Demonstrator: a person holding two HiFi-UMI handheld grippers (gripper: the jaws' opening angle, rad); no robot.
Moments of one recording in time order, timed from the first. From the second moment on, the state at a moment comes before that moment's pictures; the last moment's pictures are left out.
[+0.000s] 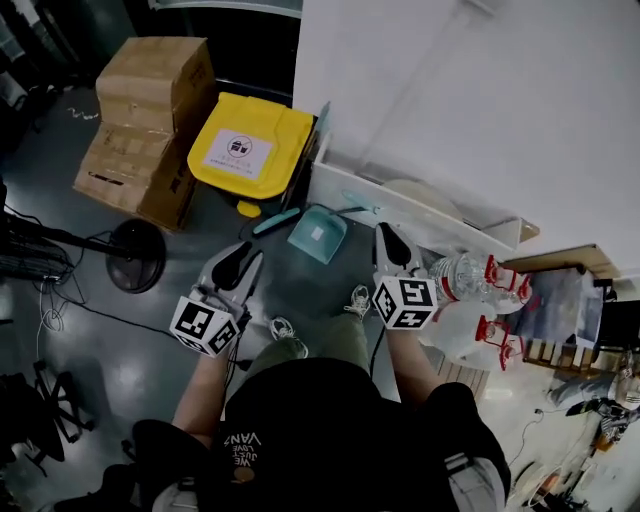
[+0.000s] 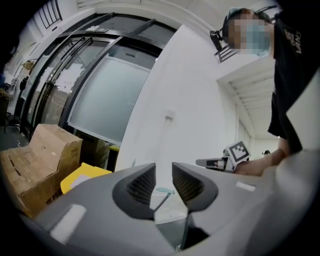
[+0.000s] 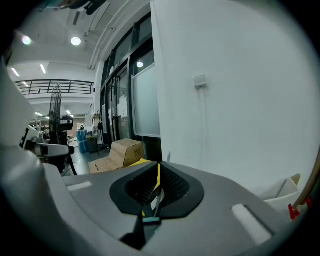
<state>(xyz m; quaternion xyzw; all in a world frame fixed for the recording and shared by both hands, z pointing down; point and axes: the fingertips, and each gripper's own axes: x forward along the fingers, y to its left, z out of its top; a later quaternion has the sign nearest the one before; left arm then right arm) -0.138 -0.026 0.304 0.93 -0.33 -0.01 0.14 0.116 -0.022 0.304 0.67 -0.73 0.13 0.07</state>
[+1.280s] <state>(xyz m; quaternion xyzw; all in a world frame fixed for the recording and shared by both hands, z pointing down) -0.116 0.152 0.241 0.96 -0.26 -0.02 0.10 0.080 0.207 0.240 0.65 -0.75 0.13 0.01</state>
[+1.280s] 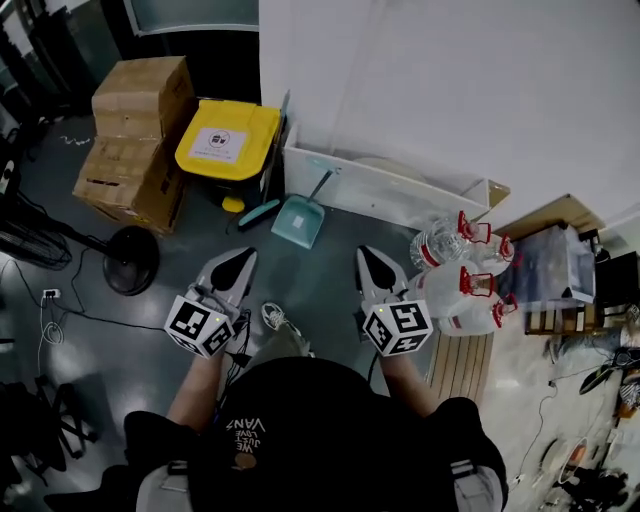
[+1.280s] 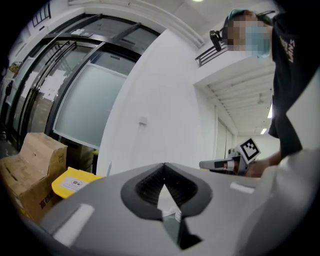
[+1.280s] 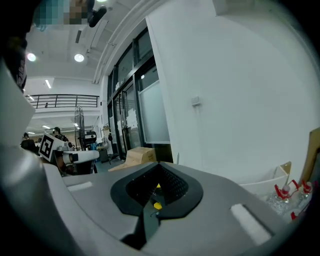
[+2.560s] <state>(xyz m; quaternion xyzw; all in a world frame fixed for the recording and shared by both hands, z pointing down) -0.111 0.267 0.232 0.96 -0.28 -0.02 0.08 0.085 0.325 0.253 0.65 -0.75 0.14 0.01</state>
